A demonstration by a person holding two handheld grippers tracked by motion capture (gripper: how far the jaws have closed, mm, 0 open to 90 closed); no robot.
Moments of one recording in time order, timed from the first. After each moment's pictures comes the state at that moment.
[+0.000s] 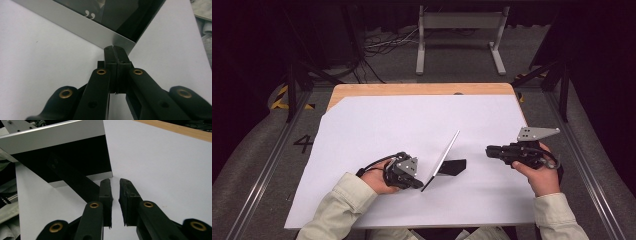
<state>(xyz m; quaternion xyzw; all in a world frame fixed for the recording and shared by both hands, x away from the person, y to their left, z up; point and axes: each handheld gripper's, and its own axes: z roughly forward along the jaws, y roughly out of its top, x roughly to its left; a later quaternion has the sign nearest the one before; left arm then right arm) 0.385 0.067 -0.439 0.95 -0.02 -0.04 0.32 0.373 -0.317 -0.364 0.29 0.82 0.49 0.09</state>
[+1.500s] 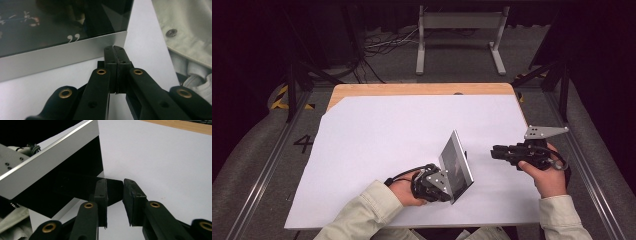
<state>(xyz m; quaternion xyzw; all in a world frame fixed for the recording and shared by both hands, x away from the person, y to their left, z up) 0.354 -0.008 -0.443 0.93 -0.06 -0.06 0.35 0.365 -0.327 -0.351 0.33 0.81 0.48 0.08</state>
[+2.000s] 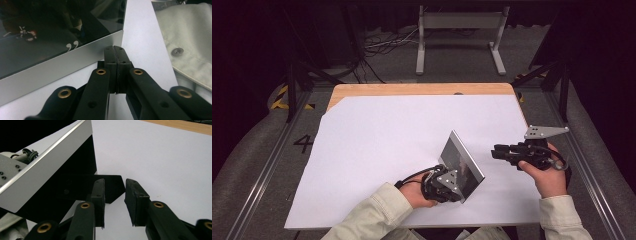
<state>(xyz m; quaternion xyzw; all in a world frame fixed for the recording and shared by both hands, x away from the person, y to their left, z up) 0.352 -0.032 -0.445 0.93 -0.04 -0.05 0.36 0.364 -0.327 -0.351 0.34 0.81 0.48 0.09</state>
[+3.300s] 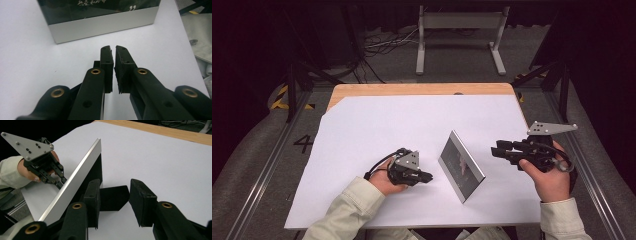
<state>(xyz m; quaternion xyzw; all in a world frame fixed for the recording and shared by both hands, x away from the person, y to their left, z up) 0.387 0.065 -0.433 0.91 0.04 -0.01 0.42 0.342 -0.309 -0.312 0.37 0.79 0.47 0.11</state>
